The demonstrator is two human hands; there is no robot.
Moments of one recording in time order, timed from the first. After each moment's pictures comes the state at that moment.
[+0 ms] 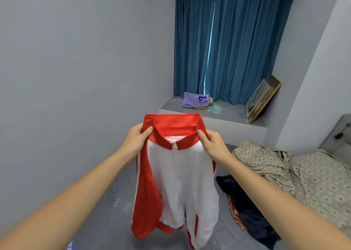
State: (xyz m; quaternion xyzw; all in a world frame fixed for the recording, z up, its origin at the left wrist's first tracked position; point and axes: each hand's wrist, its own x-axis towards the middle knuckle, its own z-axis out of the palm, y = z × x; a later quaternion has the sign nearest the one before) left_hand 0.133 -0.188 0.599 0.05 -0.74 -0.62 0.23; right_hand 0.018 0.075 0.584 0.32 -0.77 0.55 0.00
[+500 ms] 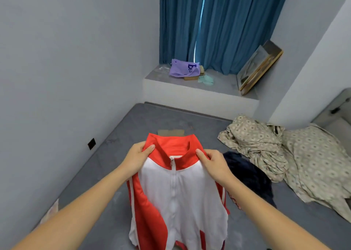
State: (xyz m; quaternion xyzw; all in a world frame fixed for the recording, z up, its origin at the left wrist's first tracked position) left_hand 0.016 -0.276 0.410 0.09 -0.79 -0.60 0.05; right_hand -0.057 0.021 0.421 0.18 -0.88 0.43 -0.03
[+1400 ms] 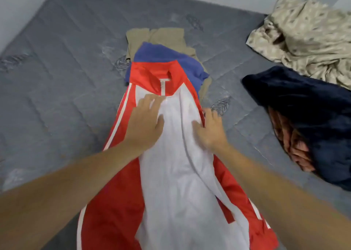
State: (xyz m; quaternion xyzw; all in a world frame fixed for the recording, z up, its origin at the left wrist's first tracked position) left_hand -0.239 -0.295 -0.115 -0.04 -0.96 -0.26 0.11; right_hand -0.278 -0.065 -0.133 0.00 -0.95 0.30 -0.10
